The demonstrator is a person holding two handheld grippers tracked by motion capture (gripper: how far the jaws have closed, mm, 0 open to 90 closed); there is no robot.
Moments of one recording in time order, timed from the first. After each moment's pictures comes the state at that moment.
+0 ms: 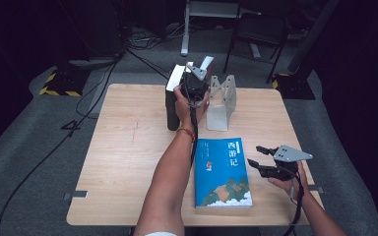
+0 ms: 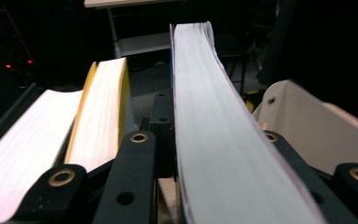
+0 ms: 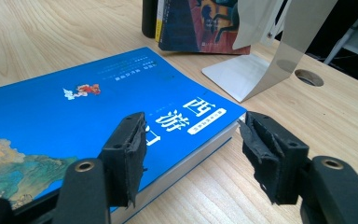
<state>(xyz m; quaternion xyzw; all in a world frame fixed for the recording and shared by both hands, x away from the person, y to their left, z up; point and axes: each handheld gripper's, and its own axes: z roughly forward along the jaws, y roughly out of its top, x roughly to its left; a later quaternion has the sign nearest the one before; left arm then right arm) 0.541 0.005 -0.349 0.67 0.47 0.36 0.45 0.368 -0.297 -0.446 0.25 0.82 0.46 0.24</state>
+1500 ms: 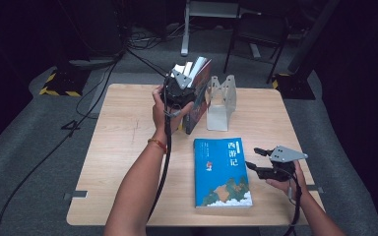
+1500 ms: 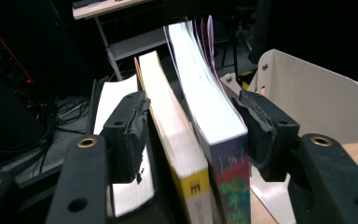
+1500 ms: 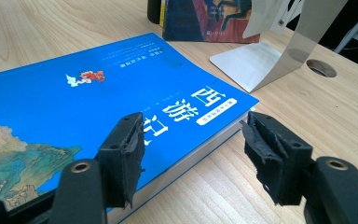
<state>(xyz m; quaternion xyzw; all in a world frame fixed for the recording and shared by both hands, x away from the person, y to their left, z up) 0.490 0.061 -0.328 0.72 0.41 0.36 0.44 0.369 -0.291 -0.450 0.25 0.83 0.45 0.22</state>
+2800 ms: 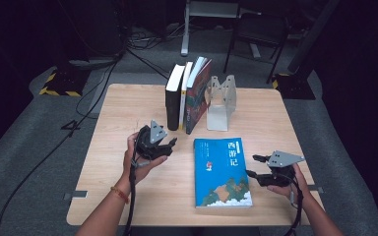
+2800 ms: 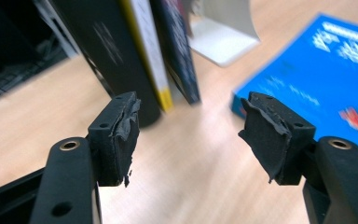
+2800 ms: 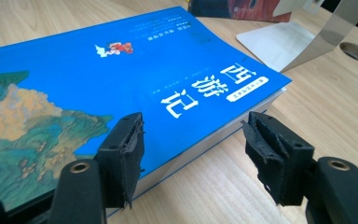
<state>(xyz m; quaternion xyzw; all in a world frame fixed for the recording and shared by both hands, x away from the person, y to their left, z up) 0.385 0.128 -0.418 0.81 0.34 0.26 0.40 0.358 -0.289 -0.452 0.23 0.86 0.41 0.19</state>
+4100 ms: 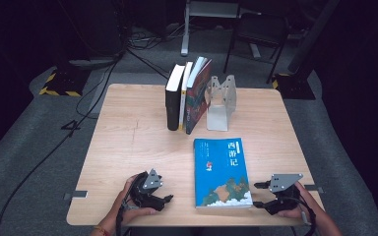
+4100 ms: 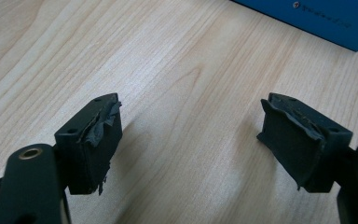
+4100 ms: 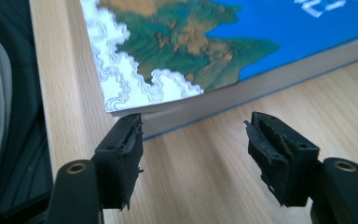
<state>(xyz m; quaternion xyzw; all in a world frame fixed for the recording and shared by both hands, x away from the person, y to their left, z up) 0.307 0.145 -0.504 0.88 0.28 0.10 0.36 0.313 -0.301 -0.473 0.15 0.92 0.36 0.07</state>
